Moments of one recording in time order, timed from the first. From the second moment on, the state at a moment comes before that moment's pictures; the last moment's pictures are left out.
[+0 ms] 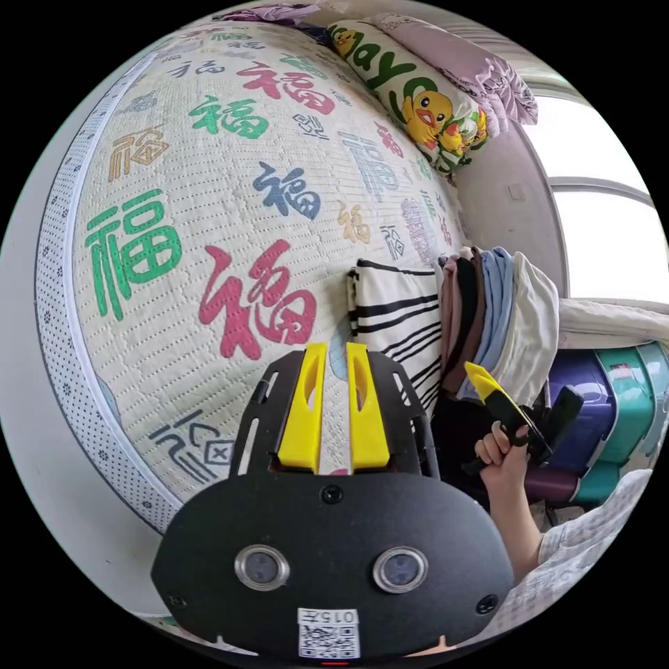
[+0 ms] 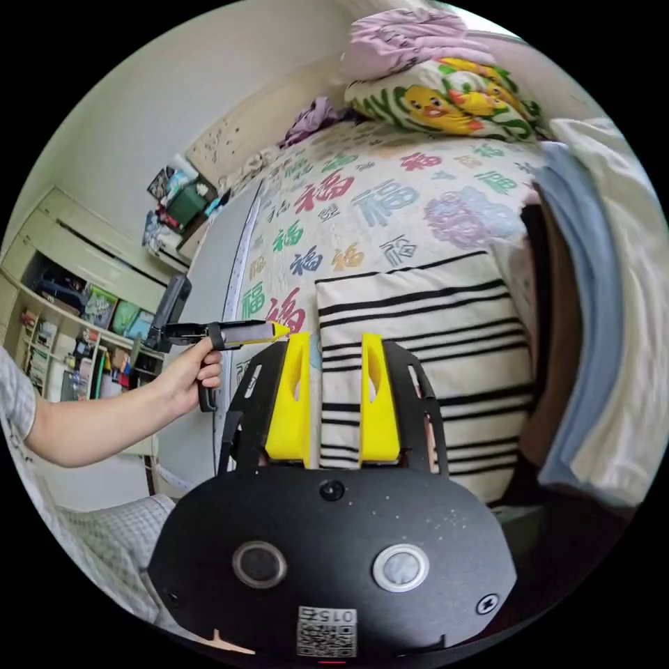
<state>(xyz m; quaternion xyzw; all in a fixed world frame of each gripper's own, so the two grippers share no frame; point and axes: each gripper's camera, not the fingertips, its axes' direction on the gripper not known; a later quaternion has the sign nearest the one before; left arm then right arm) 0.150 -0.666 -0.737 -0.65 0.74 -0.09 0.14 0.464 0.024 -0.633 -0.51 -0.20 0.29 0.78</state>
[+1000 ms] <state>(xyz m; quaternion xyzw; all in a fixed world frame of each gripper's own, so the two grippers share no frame) 0.151 -0.656 -0.774 -0.60 0.78 -0.17 0.10 0.552 0.016 -0.671 -0.46 -0.10 0.38 0.80</state>
